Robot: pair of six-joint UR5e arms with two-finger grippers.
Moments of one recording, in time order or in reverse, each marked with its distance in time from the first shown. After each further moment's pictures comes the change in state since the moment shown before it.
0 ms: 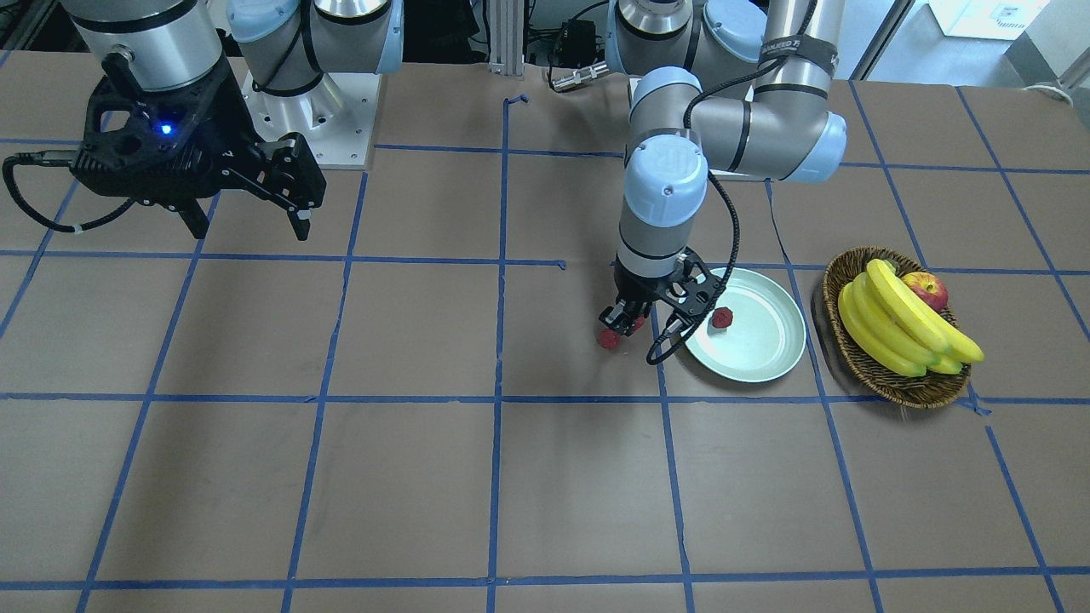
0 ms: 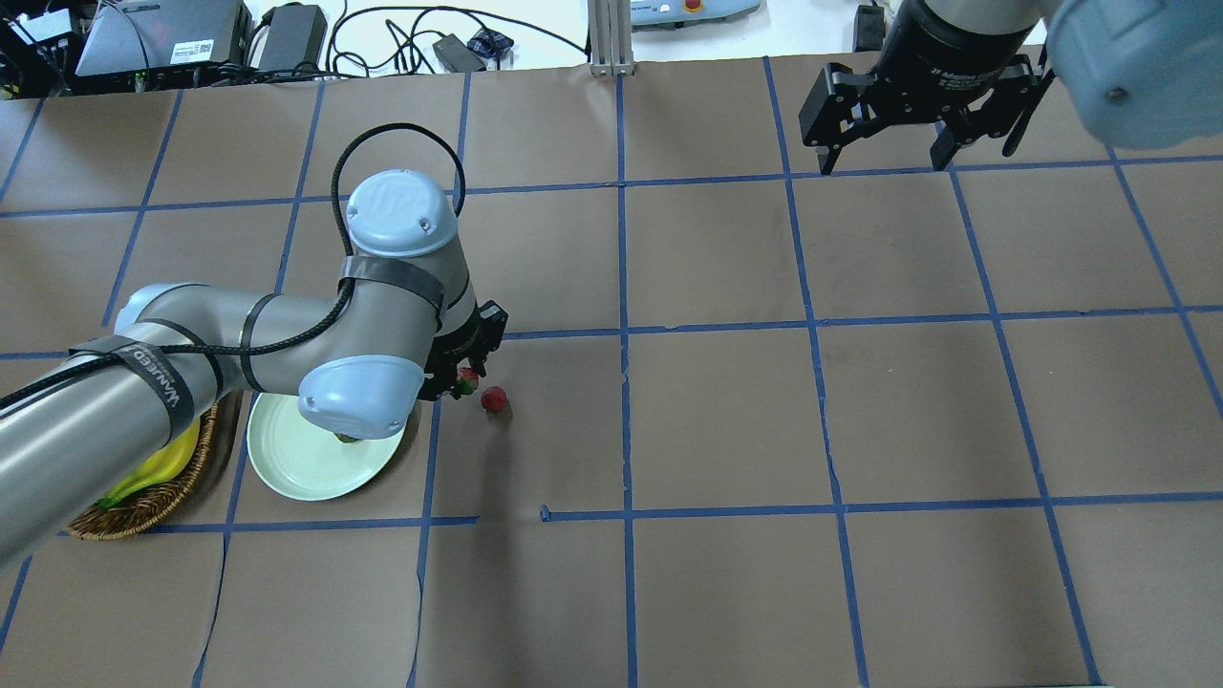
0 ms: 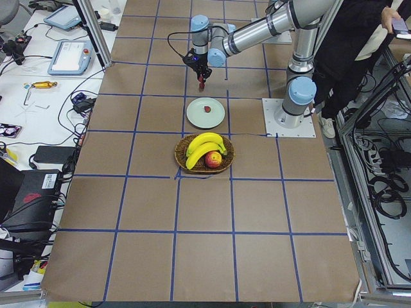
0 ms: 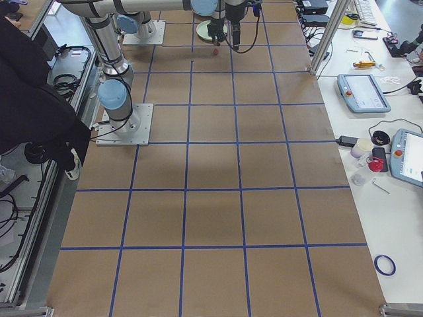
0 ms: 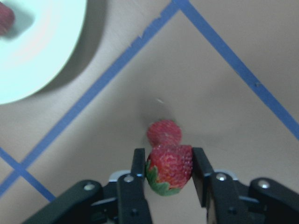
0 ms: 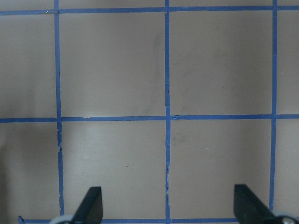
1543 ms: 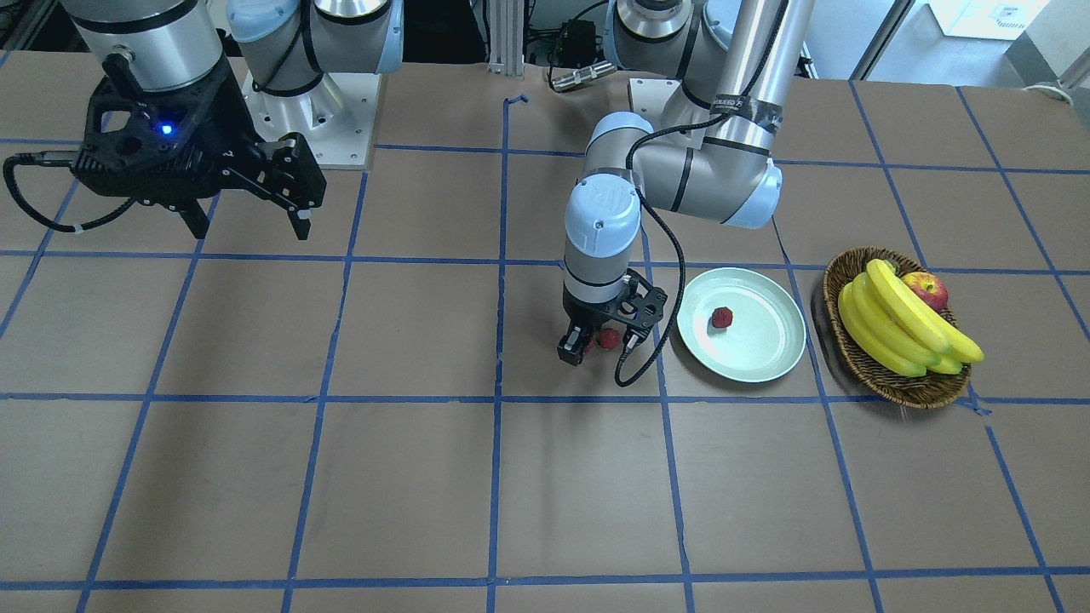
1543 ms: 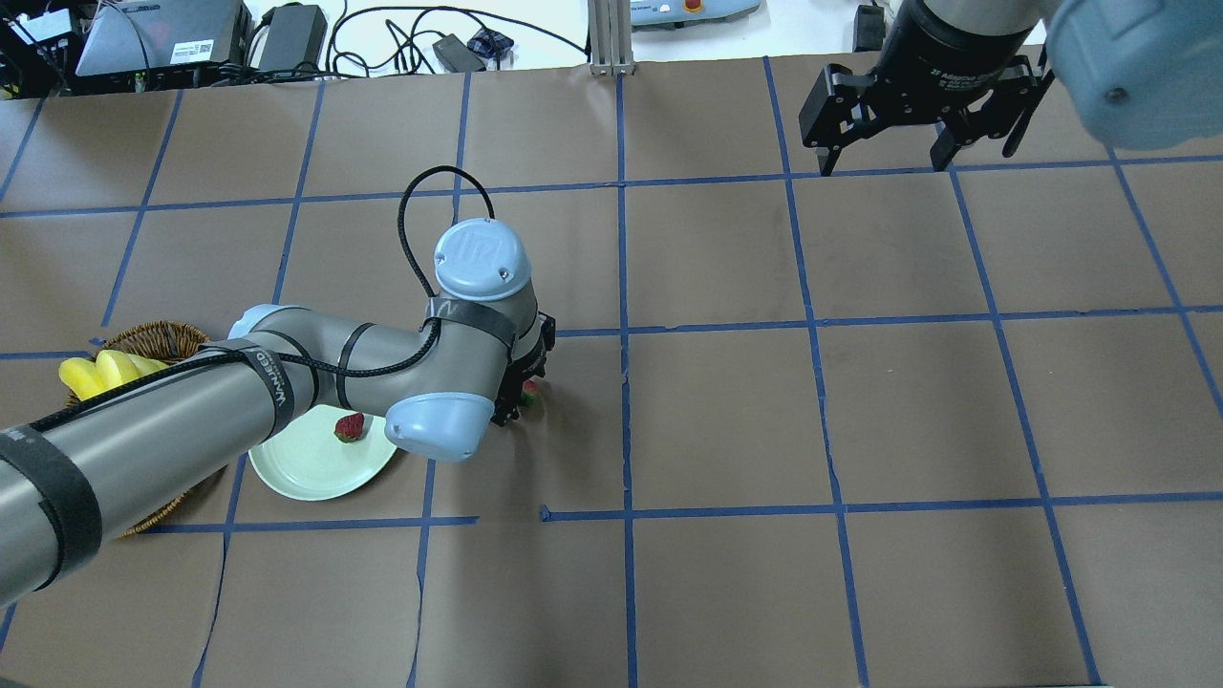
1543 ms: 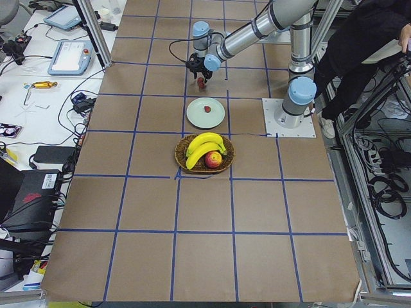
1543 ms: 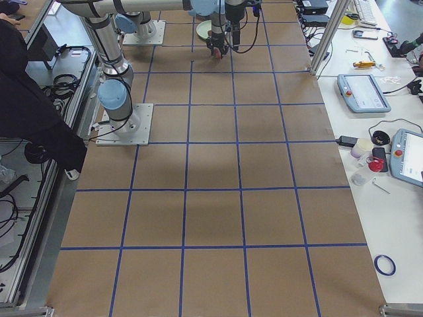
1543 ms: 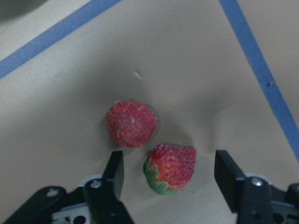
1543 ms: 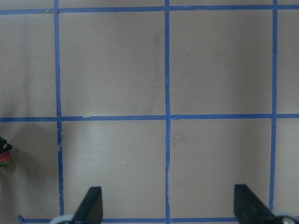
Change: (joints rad) left arm -0.129 -0.157 -0.007 0.201 -0.032 -0.410; right arm 0.000 0.000 0.000 0.001 0.000 0.000
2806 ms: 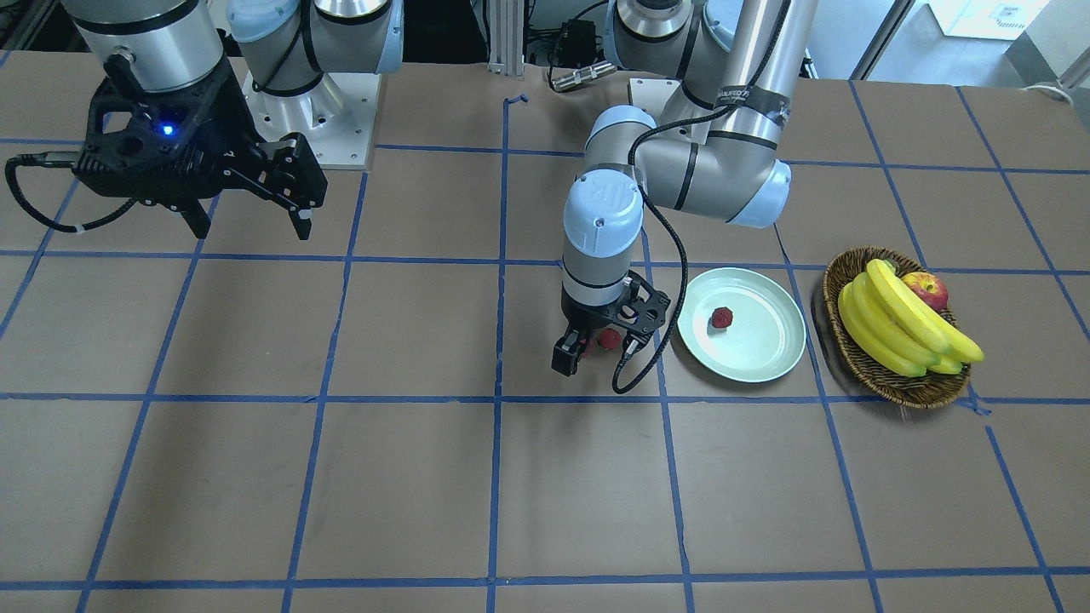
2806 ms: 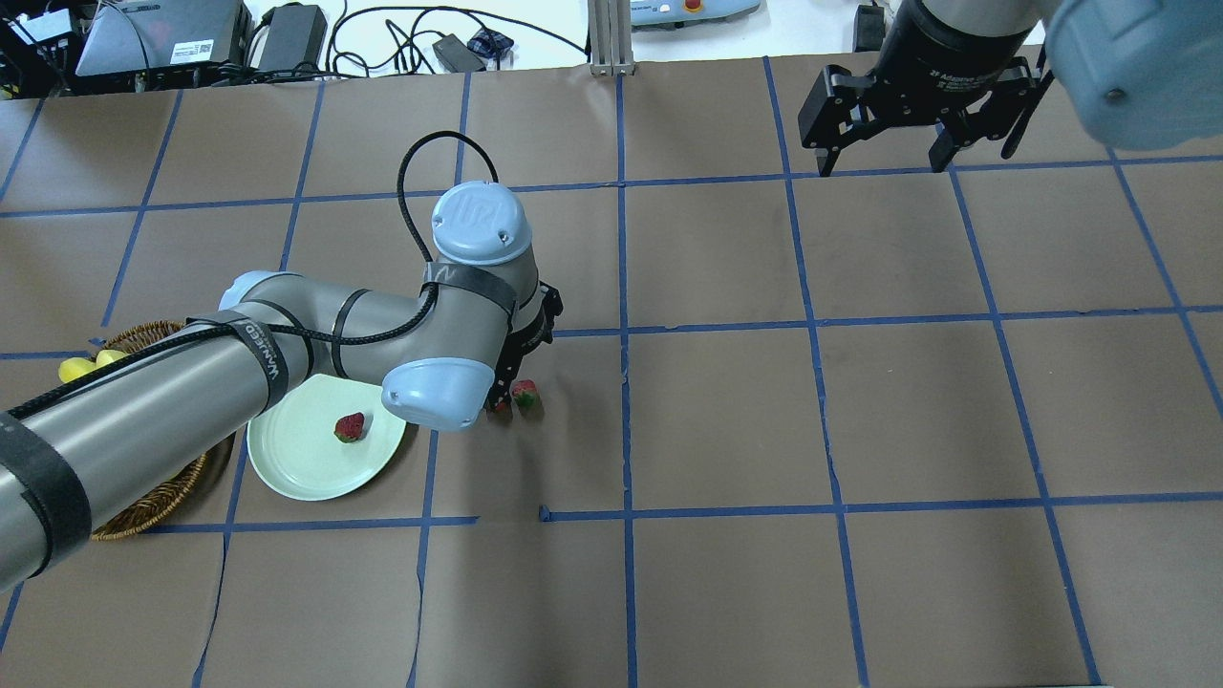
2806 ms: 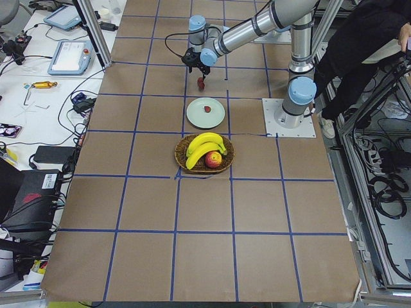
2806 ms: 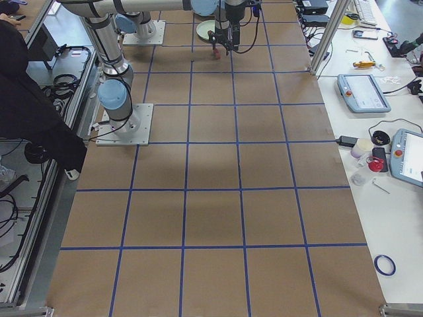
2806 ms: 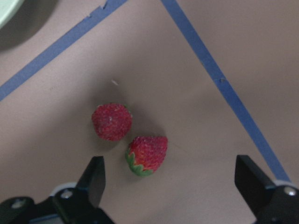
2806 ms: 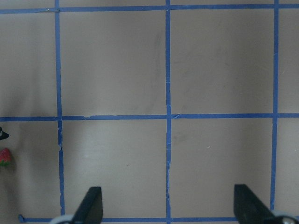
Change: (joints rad) left arm 0.000 0.007 0.062 -0.067 0.002 0.015; right arm 0.000 0.000 0.001 0.002 0.003 0.000
